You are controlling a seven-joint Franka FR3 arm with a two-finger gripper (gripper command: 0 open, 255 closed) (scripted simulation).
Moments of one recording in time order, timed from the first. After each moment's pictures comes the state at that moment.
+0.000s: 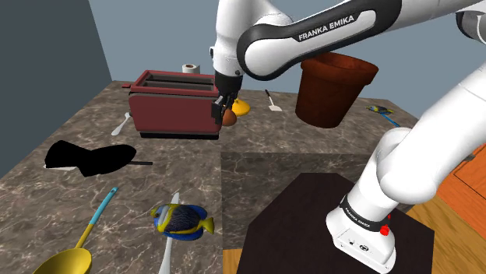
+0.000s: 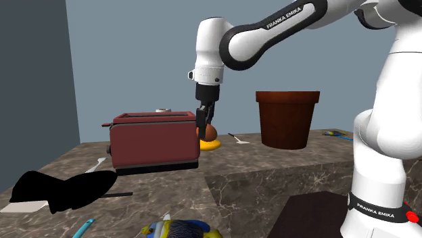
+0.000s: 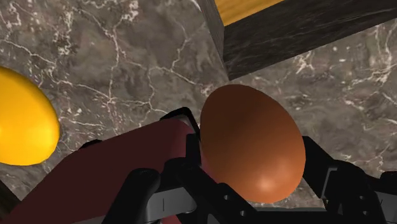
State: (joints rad) arm 0.19 -0.23 0.24 -2.27 -0.11 2.16 0.08
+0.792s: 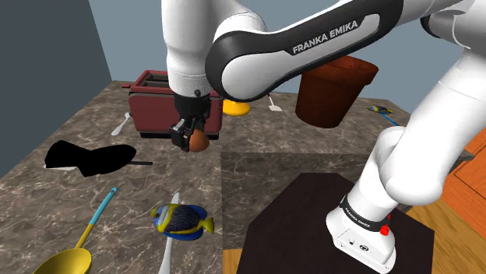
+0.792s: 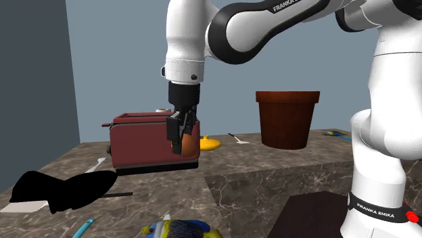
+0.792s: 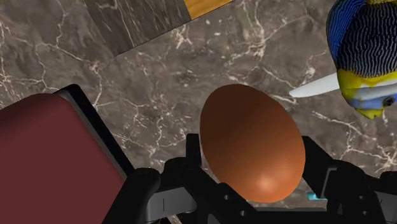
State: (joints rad) arm 0.30 -0.07 0.42 -2.10 -0.16 2.09 0.39
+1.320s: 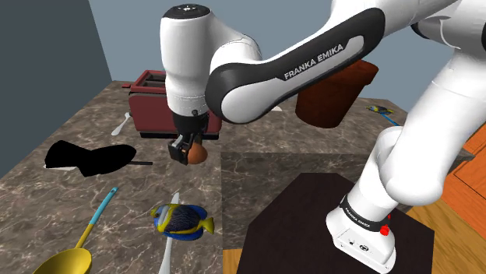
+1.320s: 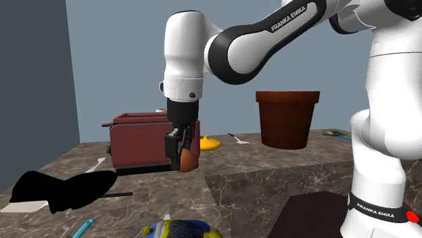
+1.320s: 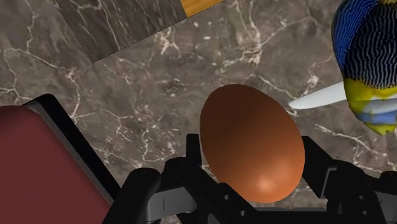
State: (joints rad) arm 0.30 -0.02 0.44 -2.15 -0.19 2.18 0.44
